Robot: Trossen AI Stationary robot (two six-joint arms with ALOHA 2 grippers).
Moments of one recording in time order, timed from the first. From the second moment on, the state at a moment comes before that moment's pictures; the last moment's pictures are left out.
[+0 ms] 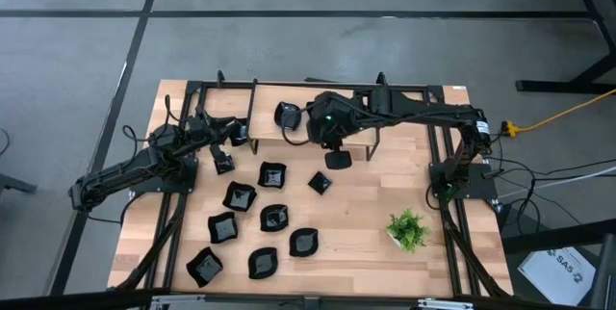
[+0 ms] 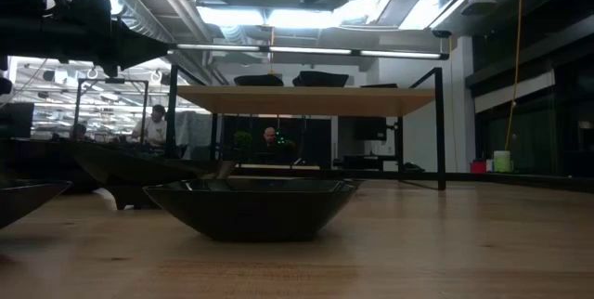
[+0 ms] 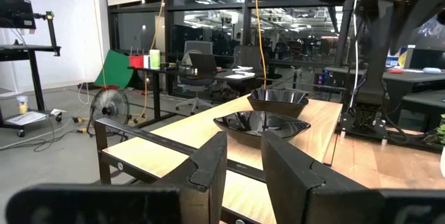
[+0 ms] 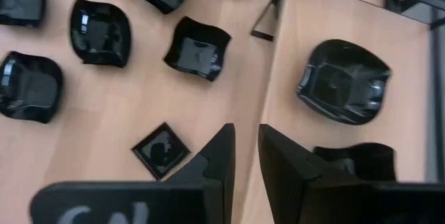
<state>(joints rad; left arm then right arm) 0.46 0.00 0.01 0.12 -0.06 -0.05 -0.06 1.79 1.96 -1.08 0.05 -0.33</state>
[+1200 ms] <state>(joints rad) 0.46 0.00 0.01 0.12 -0.06 -0.05 0.25 1.89 1.65 -1.12 0.08 -0.31</state>
